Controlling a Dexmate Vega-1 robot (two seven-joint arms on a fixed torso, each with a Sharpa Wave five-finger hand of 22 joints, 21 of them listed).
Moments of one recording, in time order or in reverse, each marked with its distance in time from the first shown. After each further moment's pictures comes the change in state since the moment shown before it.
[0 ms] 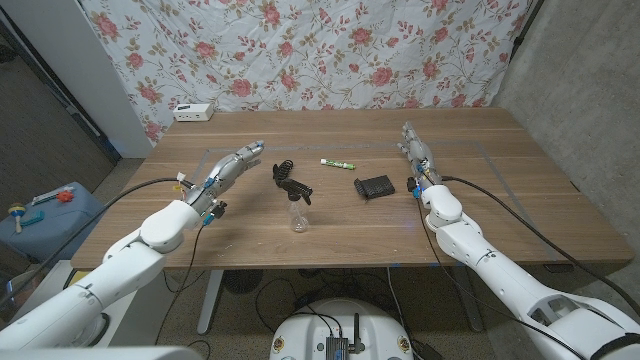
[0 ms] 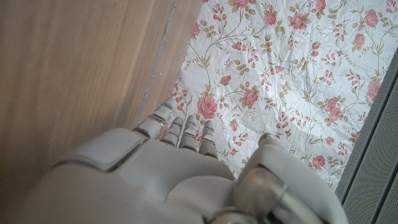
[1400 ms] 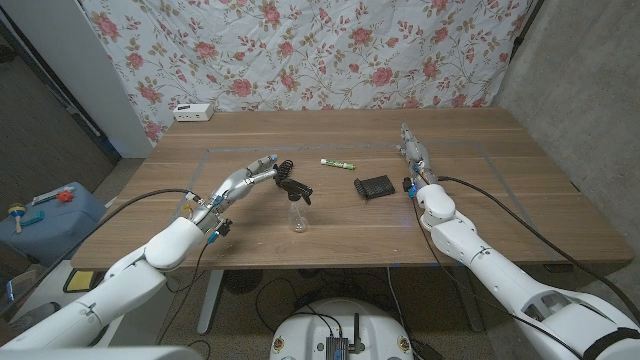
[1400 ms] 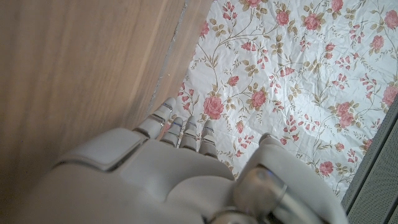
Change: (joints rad) left arm 0.054 -0.010 0.029 0.024 0.194 -0.154 0.057; left_hand 0.050 -0.077 -0.061 -0.054 0.050 0.040 -0.057 0.012 0.000 0.036 -0.036 0.008 0.000 0.044 -0.007 0.009 0.000 0.038 -0.052 0.004 0.002; right arm 0.005 0.014 -0.018 -0.002 -0.033 -0.039 -0.062; right_hand 0.000 0.000 0.000 -0.008 0.000 -0.007 0.007 0.000 0.000 -0.011 -0.011 0.000 0.000 0.000 0.000 0.000 0.000 0.000 0.000 0.000 0.000
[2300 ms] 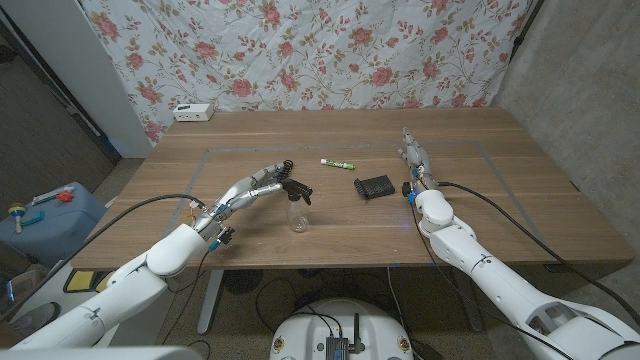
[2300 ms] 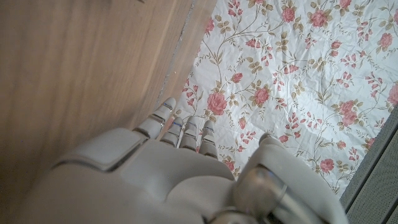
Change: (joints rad) left arm -0.025 -0.015 0.036 0.072 0.024 -0.078 -0.056; left_hand 0.062 -0.038 -0.027 -0.040 0.015 -0.001 0.000 0.000 0.000 0.003 0.004 0.000 0.000 0.000 0.000 0.000 0.000 0.008 0.002 0.000 -0.002; right arm -0.051 -0.006 0.002 -0.070 -0.027 -0.034 -0.081; right_hand 0.000 0.000 0.004 -0.004 0.004 0.000 0.000 0.000 0.000 -0.004 0.004 0.000 0.000 0.000 0.000 0.000 0.000 0.000 0.000 0.000 0.000
